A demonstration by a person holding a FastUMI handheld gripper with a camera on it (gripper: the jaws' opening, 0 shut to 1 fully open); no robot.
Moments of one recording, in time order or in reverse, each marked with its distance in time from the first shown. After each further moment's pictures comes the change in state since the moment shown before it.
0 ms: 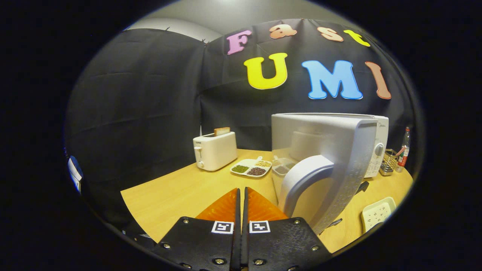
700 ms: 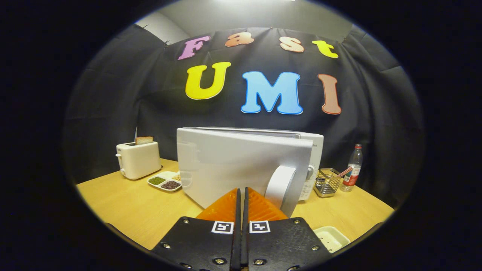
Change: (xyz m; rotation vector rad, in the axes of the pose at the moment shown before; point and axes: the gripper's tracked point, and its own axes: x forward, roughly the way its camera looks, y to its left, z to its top) arm 0.011 -0.195 0.034 -0.030 -0.084 -0.406
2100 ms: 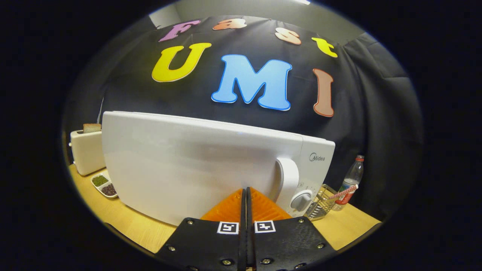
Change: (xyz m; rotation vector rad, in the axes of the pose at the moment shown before) arm 0.133 -0.049 0.004 -0.046 0.049 -0.147
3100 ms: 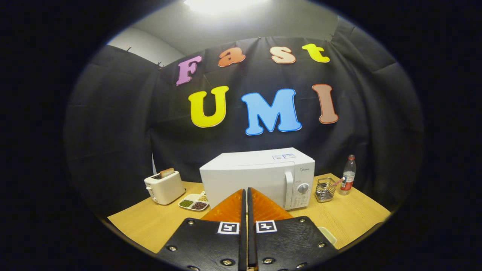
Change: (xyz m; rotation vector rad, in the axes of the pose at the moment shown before) arm -0.264 0.025 0.110 0.172 -0.100 0.256
